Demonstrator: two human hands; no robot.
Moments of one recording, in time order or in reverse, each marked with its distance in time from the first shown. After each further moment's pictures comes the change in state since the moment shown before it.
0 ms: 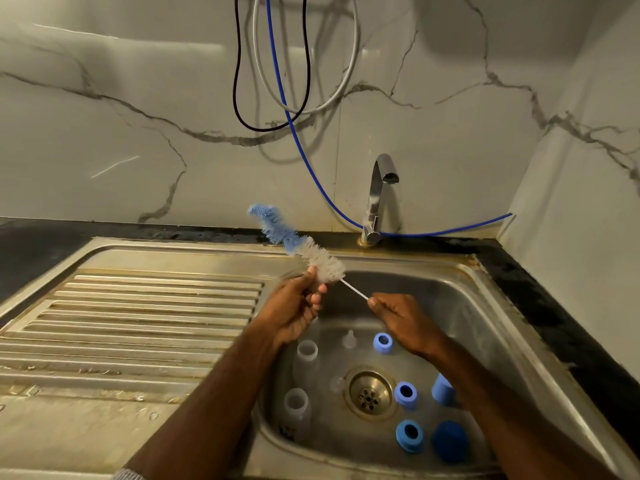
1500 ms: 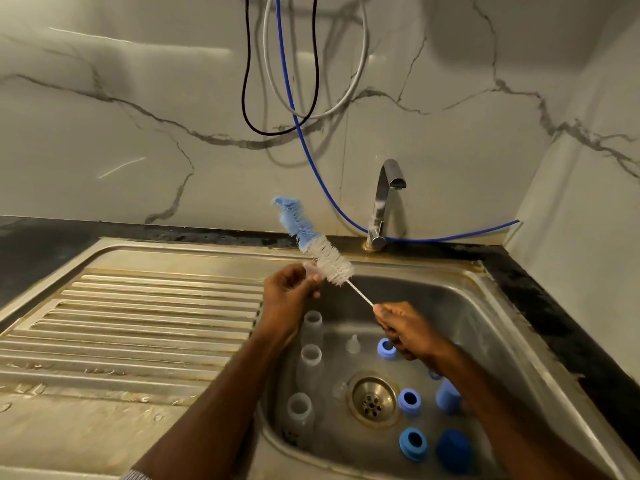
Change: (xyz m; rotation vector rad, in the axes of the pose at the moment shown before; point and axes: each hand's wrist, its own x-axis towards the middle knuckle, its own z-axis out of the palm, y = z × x) left_hand 0.011 -0.006 -0.013 0.495 0.187 0.512; right_hand -0.007 -0.028 -0.004 0.399 -0.148 0.306
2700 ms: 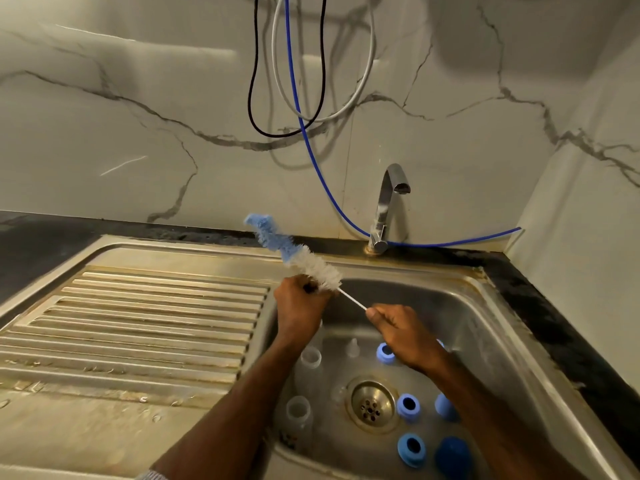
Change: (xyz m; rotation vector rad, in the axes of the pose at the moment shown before) left_hand -0.002 -0.005 0.020 0.540 0.228 0.088; right_hand 0.016 0.015 0.004 -0.400 0.128 -0.267
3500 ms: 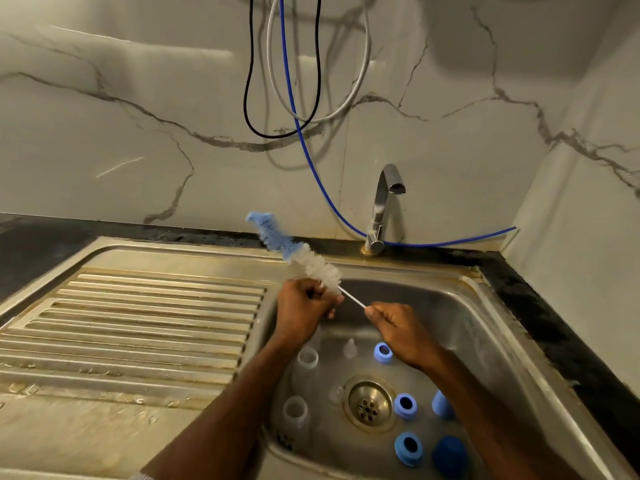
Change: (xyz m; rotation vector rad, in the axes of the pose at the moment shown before) left_hand -0.005 0.003 -0.004 -0.110 -0.218 0.053; right_hand 0.001 0.004 -0.002 -0.016 0.017 -0.050
